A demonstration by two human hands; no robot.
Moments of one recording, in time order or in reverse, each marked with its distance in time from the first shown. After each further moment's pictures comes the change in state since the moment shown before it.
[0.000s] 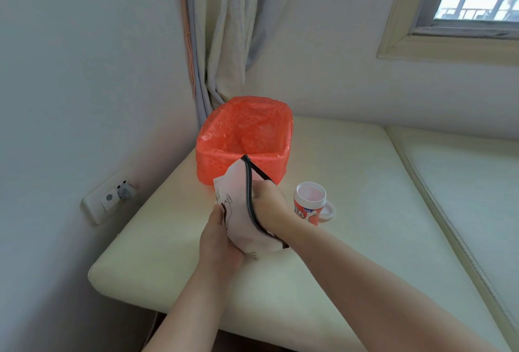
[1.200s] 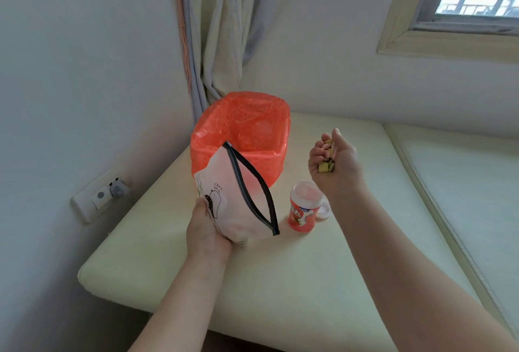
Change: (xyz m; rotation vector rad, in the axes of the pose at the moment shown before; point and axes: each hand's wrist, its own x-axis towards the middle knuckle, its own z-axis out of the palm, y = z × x) left_hand 0.022 0.009 -0.006 0.032 0.073 0.156; right_hand 0.024 -0.034 -0.102 1.151 0.037 -0.075
